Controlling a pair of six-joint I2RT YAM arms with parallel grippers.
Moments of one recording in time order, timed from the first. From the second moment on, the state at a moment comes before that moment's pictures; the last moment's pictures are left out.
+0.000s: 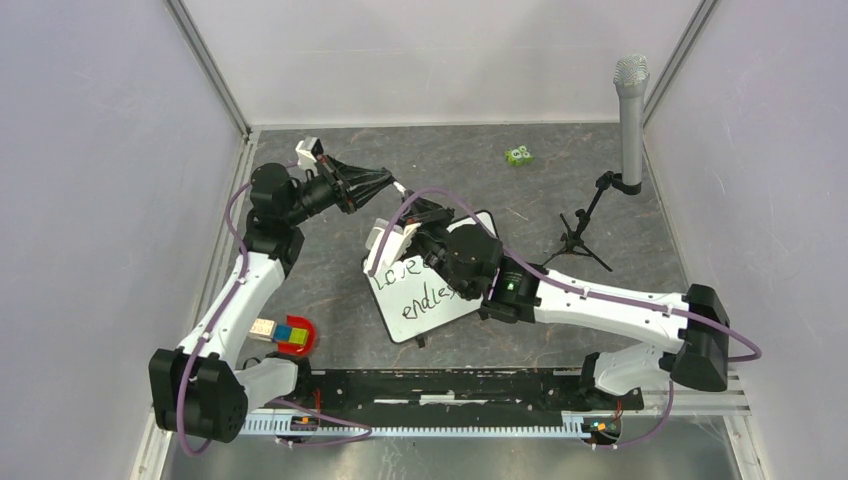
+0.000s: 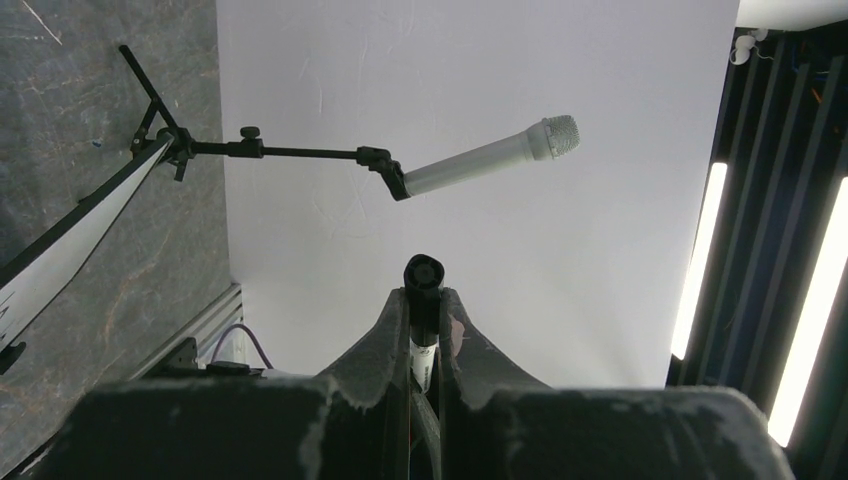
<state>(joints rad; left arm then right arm) -0.18 1.13 0.87 0.28 0.78 -1.63 1.21 1.36 1.14 0.25 0.50 -0.98</state>
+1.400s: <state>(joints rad) -0.20 1.25 0.96 0.30 0.79 -1.52 1.20 1.40 1.05 0.44 0.53 -1.14</state>
